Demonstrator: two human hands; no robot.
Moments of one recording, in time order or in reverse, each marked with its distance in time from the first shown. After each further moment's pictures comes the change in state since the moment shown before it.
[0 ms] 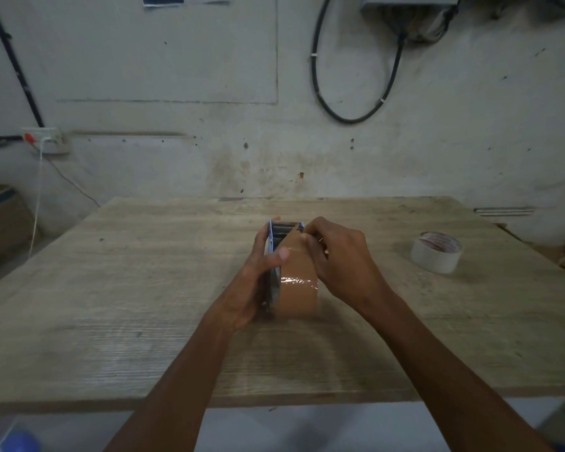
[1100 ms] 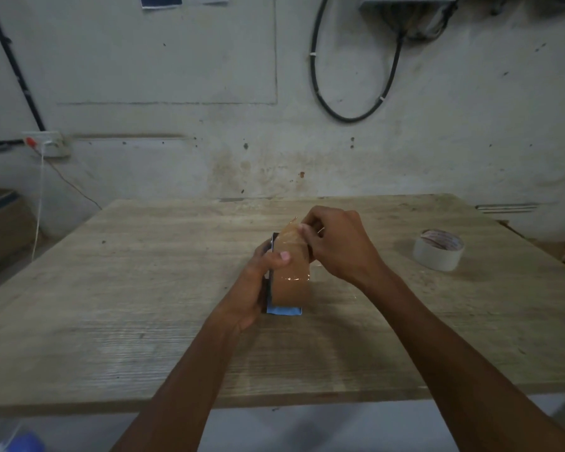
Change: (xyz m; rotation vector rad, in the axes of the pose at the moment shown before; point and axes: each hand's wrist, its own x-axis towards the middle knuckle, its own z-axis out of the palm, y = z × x) left_hand -0.002 -0.003 -0.001 -0.012 0.124 -0.104; right_hand 0.026 -0.003 -0.006 0.067 -0.060 0.157
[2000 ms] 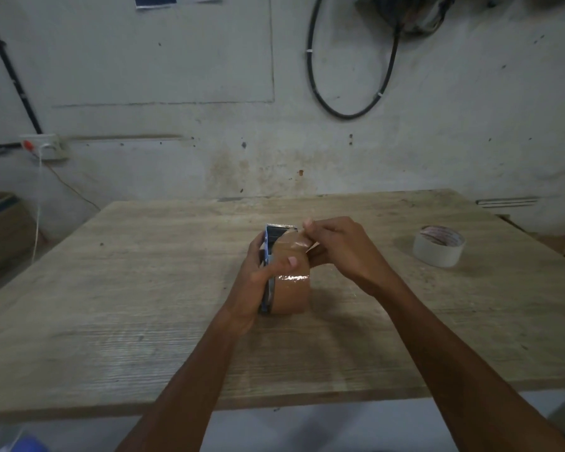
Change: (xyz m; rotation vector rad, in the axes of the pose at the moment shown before) left_hand 0.001 -0.002 0.008 0.130 0.080 0.187; right_hand -0.012 0.013 -0.001 0.514 -0.184 0.229
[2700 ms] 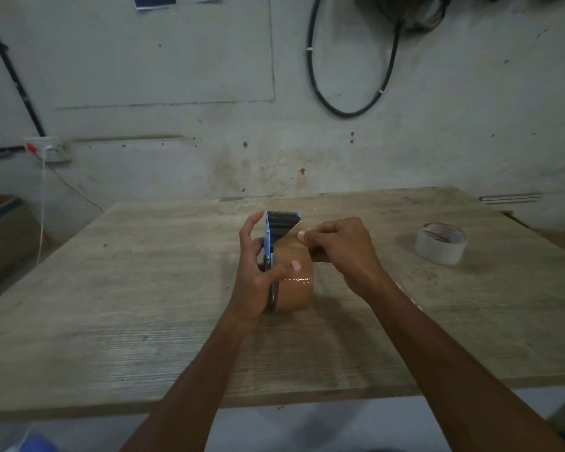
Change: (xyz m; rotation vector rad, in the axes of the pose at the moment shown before) left_hand -0.006 0.003 0.003 0.072 0.046 0.254; right_hand 0.009 0.016 0.012 0.242 0.189 0.093
